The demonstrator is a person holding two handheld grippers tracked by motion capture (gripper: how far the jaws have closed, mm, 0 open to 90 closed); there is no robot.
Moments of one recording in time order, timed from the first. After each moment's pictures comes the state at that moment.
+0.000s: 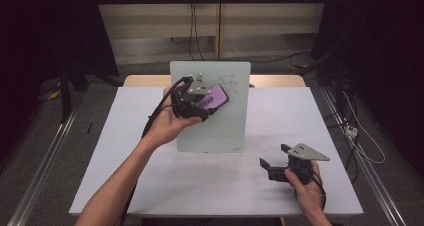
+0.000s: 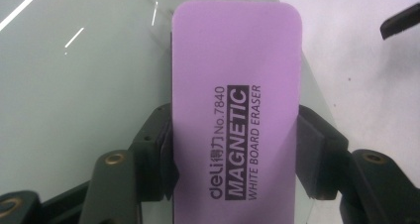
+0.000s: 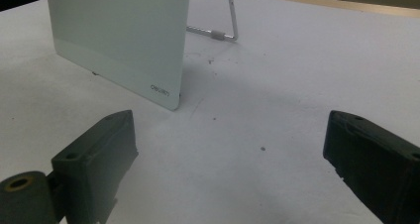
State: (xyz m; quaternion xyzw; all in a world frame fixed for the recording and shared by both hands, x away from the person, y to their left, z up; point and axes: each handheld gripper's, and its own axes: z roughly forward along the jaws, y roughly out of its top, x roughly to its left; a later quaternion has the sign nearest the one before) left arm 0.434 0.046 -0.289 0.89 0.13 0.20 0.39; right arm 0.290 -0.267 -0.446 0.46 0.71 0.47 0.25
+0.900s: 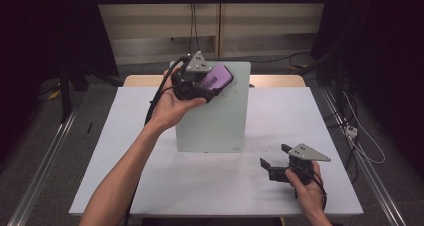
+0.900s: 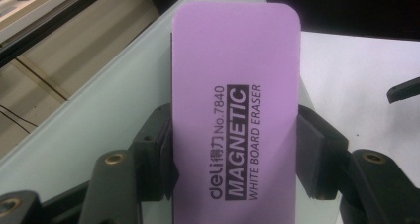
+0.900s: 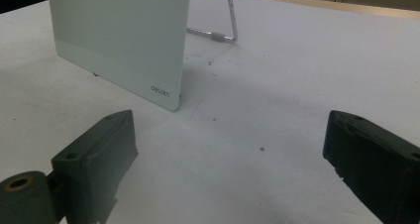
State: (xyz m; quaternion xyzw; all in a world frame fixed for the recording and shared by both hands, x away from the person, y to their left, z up) left arm 0.449 0.039 -0.253 0.87 0.15 0.21 0.43; right arm 0.289 -0.268 -0.445 0.46 0.71 0.47 0.25
